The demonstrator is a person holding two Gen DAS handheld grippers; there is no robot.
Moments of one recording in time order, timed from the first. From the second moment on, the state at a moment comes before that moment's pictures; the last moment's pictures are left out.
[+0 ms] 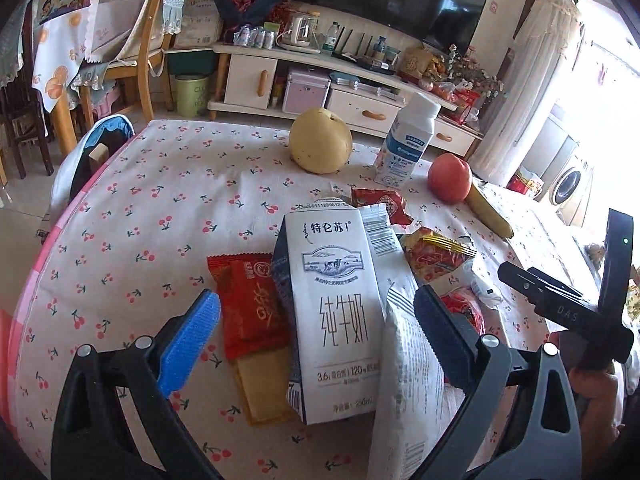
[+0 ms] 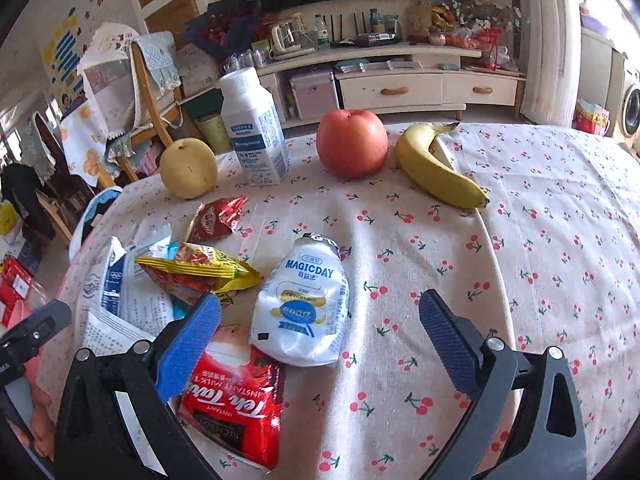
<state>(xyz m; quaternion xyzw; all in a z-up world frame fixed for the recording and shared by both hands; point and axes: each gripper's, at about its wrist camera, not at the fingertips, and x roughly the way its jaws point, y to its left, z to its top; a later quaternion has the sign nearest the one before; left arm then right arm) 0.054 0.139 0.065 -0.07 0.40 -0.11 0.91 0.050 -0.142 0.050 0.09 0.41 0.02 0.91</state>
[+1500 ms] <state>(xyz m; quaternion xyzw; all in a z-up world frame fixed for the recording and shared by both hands) 0.047 0.156 0.062 -0.08 0.41 -0.07 0.90 0.045 -0.109 0.044 0.04 0.41 0.05 0.91</state>
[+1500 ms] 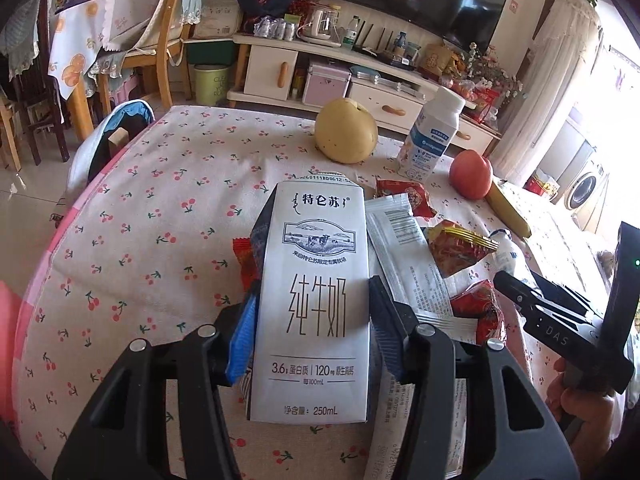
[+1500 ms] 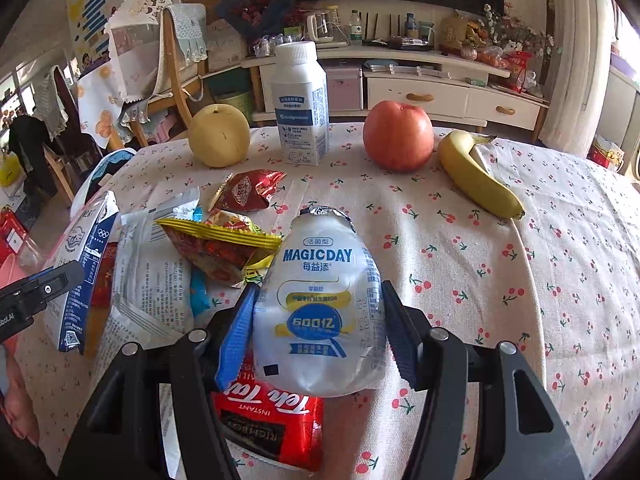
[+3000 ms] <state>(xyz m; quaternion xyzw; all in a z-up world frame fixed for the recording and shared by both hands) -0.023 0.409 0.120 -0.12 0.35 0.22 0.90 0.000 0.228 0.121 -0.02 0.34 0.32 0.88</state>
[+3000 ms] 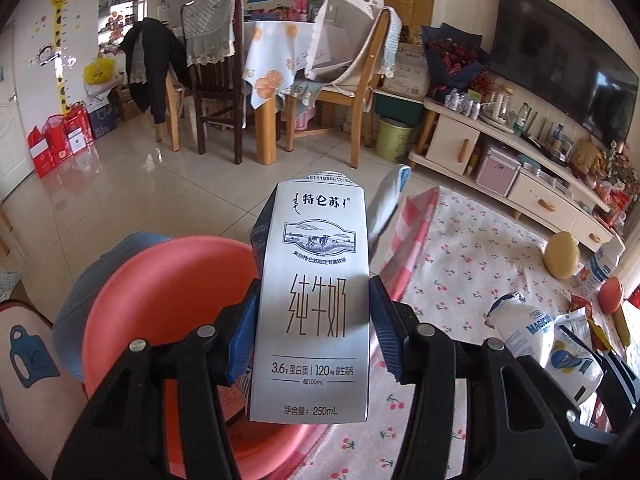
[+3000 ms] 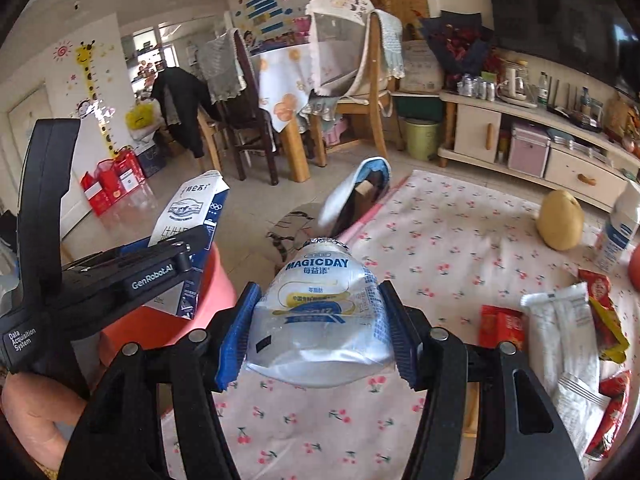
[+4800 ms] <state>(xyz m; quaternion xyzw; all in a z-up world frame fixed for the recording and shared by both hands) 0.002 0.333 0.123 -0.01 0.34 0.23 0.91 -0.029 0.161 0.095 -0.06 0.35 0.22 0.91</state>
